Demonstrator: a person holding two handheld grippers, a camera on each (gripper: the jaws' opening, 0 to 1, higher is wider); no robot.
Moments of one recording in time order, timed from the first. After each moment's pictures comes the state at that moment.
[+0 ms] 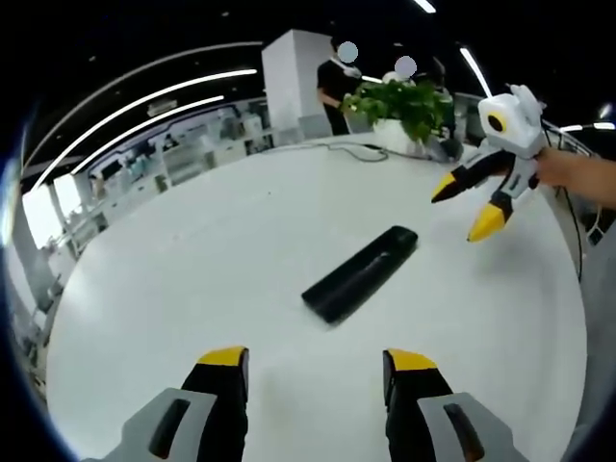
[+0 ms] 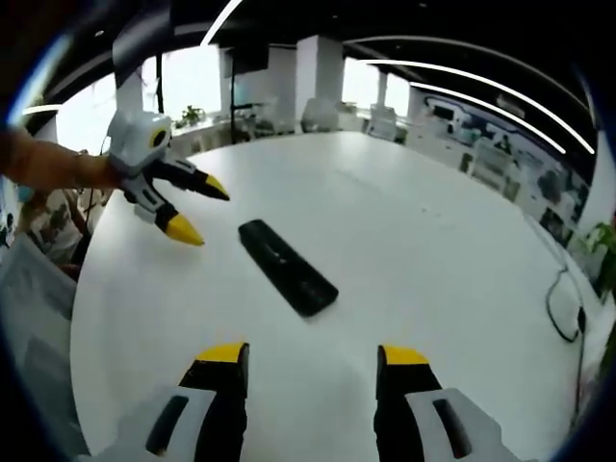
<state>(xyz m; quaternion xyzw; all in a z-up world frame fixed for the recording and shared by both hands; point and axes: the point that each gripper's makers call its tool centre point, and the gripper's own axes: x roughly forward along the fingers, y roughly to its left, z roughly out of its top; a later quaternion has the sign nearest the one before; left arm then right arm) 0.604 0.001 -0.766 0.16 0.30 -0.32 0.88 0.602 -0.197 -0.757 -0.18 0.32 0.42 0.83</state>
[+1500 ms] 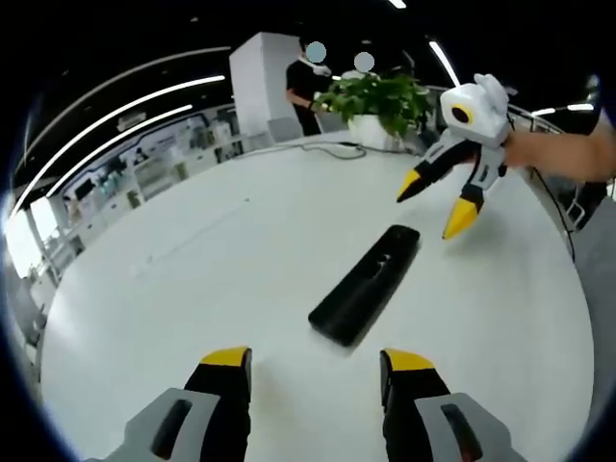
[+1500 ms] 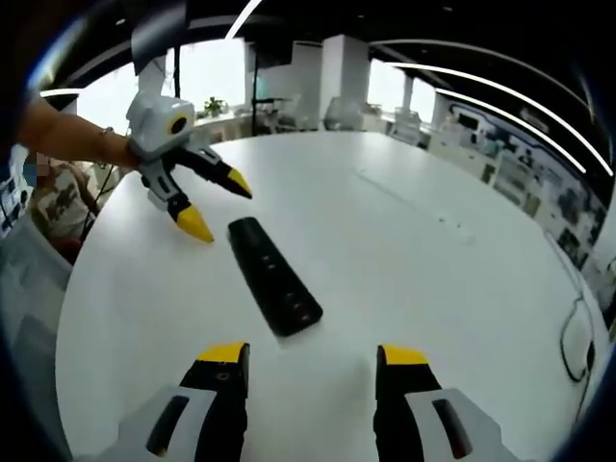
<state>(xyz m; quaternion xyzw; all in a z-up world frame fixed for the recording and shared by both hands) 0.629 -0.011 -0.774 0.19 0.29 -0.39 0.85 0.635 -0.186 -0.772 -0.20 0.31 0.47 0.80</state>
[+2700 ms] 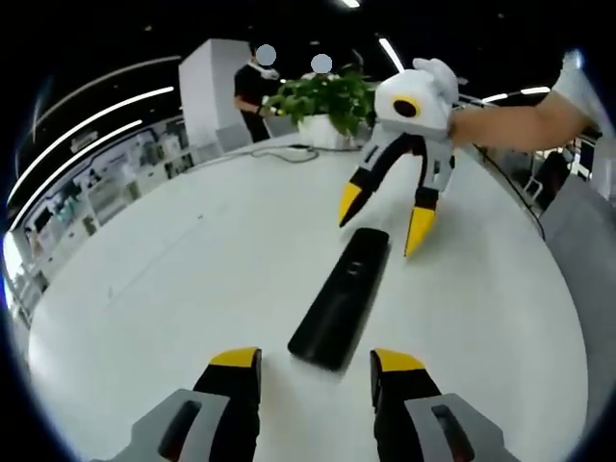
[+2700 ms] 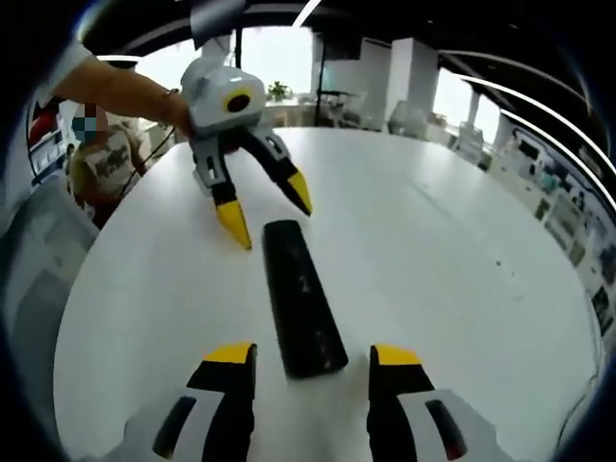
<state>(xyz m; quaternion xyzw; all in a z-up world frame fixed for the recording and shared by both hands) 0.633 -0.035 -0.774 0.21 0.27 -0.49 0.80 0.633 -0.141 -0.776 -0.26 0.29 0.58 0.71</state>
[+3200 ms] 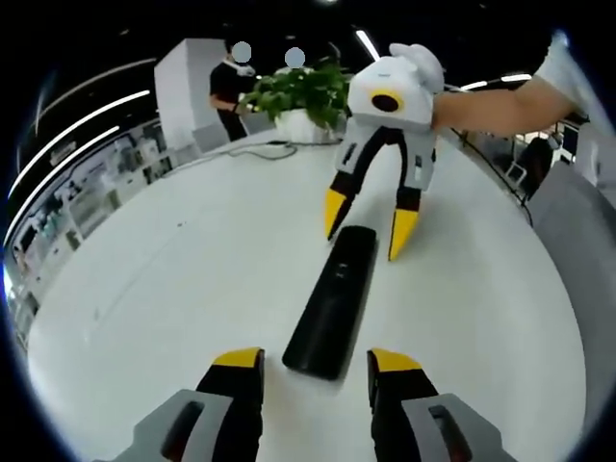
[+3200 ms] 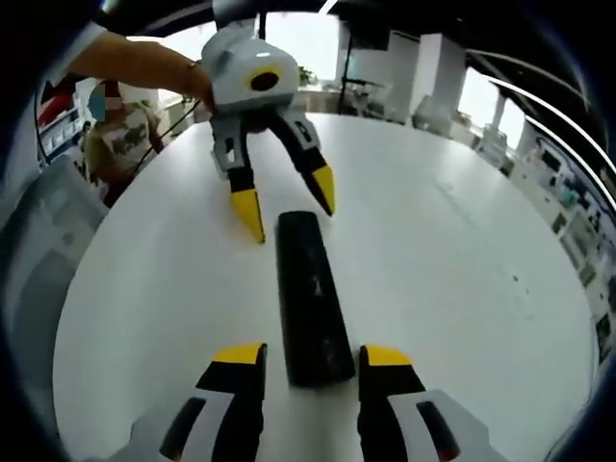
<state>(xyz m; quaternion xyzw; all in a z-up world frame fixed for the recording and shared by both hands) 0.633 -0.043 -0.775 0.24 0.28 -0.53 0.77 0.629 -0.134 -0.783 -0.30 0.30 0.60 0.68</state>
